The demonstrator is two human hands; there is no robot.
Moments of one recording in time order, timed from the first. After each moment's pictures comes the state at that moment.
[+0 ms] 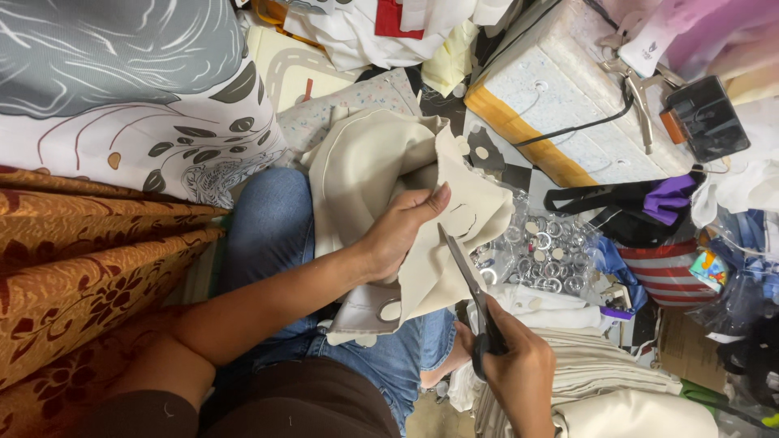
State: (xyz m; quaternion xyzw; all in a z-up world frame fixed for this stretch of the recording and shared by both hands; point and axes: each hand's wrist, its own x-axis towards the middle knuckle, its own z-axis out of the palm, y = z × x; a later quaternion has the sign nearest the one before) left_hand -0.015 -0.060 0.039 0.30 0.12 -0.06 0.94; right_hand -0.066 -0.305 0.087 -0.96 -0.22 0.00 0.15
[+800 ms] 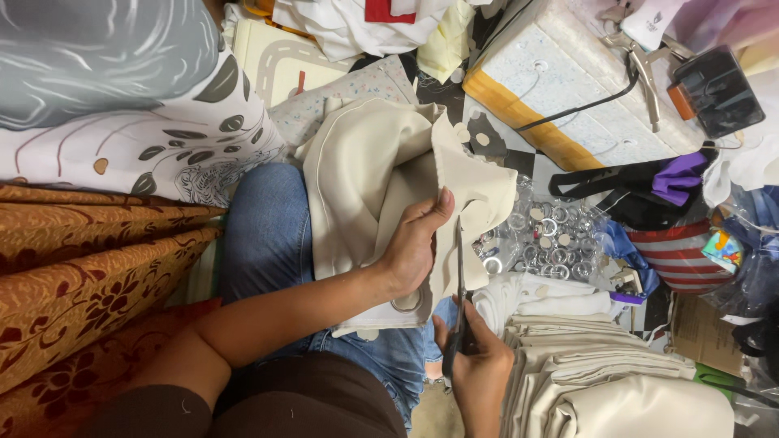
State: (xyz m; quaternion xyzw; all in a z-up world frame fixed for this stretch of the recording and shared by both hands) left_hand -0.017 -0.114 0.023 0.22 0.15 0.05 0.96; right_hand -0.111 -0.272 0.056 -0.94 -0.02 0.04 0.35
